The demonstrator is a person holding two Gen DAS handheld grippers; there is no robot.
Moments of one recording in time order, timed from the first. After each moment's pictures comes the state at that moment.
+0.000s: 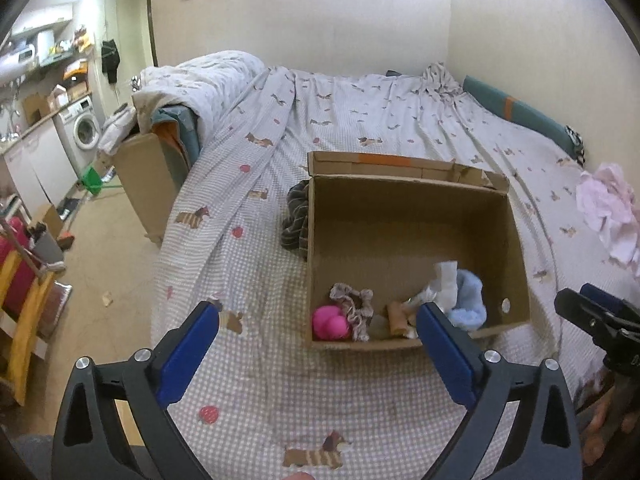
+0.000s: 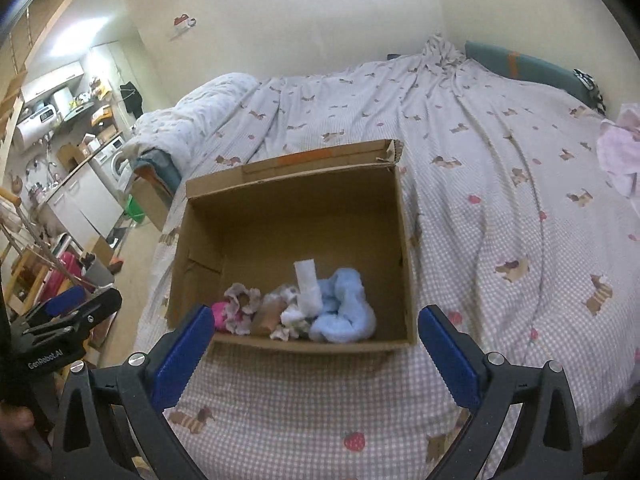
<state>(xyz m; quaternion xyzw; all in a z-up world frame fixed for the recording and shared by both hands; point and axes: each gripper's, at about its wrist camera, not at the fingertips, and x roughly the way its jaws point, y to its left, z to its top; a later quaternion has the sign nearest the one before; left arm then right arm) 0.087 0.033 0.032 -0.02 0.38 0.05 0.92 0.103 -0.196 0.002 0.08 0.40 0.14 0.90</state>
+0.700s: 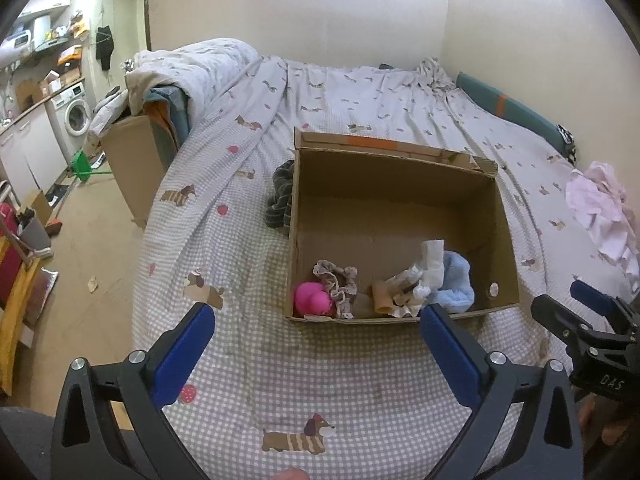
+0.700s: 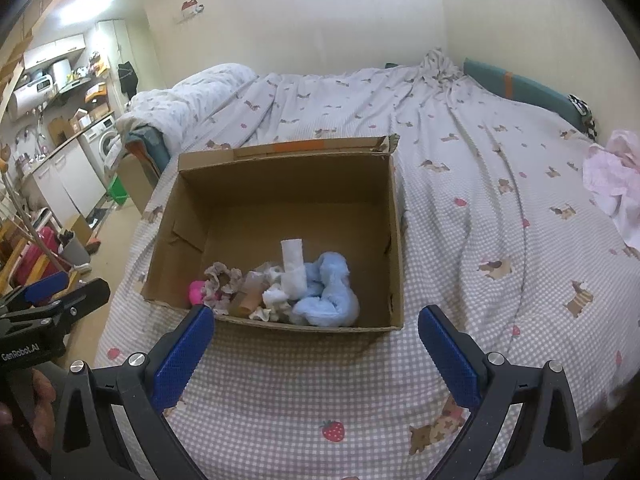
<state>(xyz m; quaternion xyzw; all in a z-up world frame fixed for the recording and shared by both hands) 0.080 0.025 0.011 -0.04 0.40 0.04 0.92 0.085 -0.183 -0.012 0.02 0.39 0.12 0.91</state>
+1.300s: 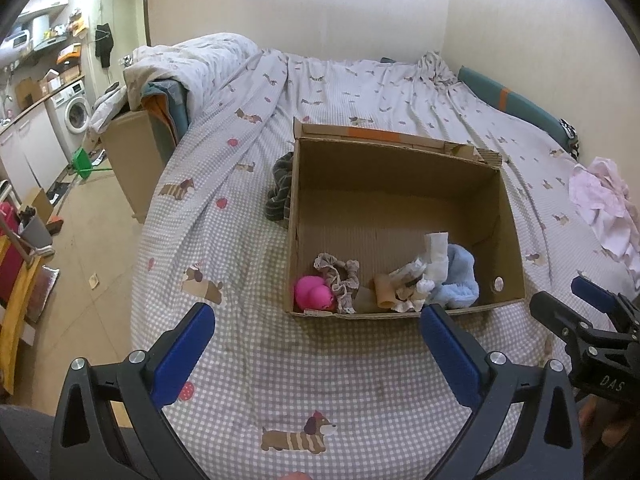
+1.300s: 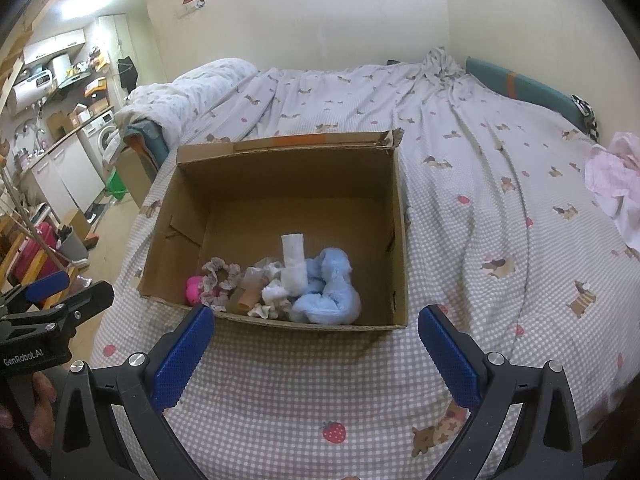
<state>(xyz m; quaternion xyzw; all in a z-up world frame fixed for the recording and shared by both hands) 0.083 0.025 0.002 -0.04 0.41 0.04 0.91 0.087 -0.179 -0.018 0.02 0.39 0.12 0.91</state>
